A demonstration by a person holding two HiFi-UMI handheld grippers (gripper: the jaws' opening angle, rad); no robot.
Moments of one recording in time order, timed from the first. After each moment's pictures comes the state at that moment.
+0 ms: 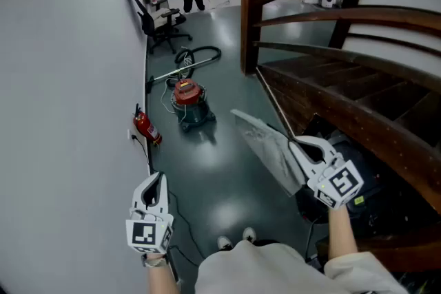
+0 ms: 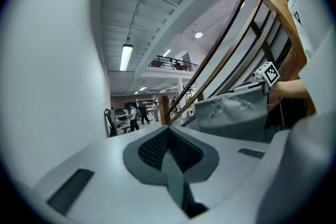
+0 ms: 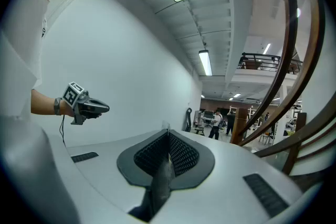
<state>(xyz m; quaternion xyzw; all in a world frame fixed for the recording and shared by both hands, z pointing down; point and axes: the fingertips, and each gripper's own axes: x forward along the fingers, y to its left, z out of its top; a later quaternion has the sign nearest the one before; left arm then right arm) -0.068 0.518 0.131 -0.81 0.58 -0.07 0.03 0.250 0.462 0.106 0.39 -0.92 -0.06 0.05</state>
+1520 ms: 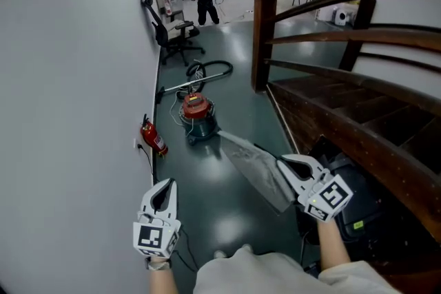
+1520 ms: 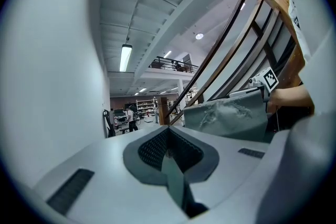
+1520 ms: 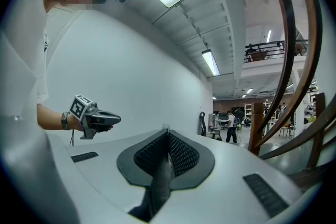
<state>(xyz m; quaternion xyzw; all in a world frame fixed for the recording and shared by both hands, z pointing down) -0.031 0.493 0.125 -0.81 0.58 -0.07 0.02 0.231 0.444 0.116 0.32 -0.95 -0.02 0.01</state>
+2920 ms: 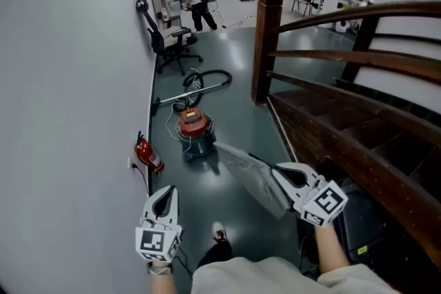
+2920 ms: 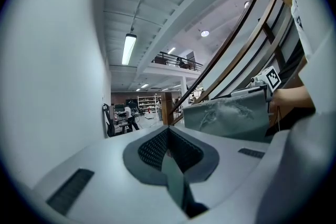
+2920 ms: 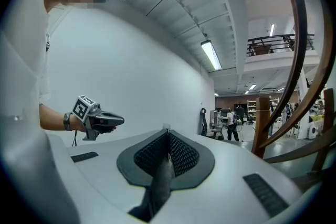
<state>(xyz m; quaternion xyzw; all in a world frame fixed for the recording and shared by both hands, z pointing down) -0.055 0.357 0.167 -0.81 0.58 -0.07 0.00 0.198 0.312 0.140 0.30 -0.95 -0.02 0.03</state>
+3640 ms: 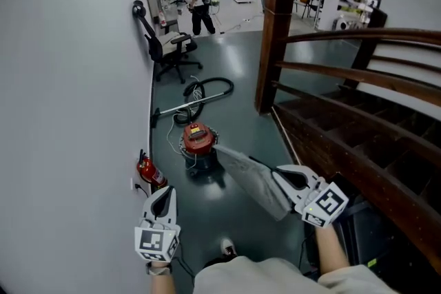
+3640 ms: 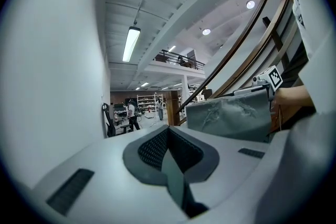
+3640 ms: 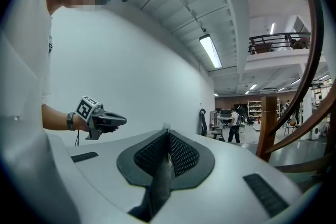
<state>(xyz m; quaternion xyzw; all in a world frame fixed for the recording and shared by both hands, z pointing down) -0.131 0.223 0.163 -0.81 0.58 -0.07 0.00 0.131 0.189 0.138 0.31 -0.95 -0.01 0.02</state>
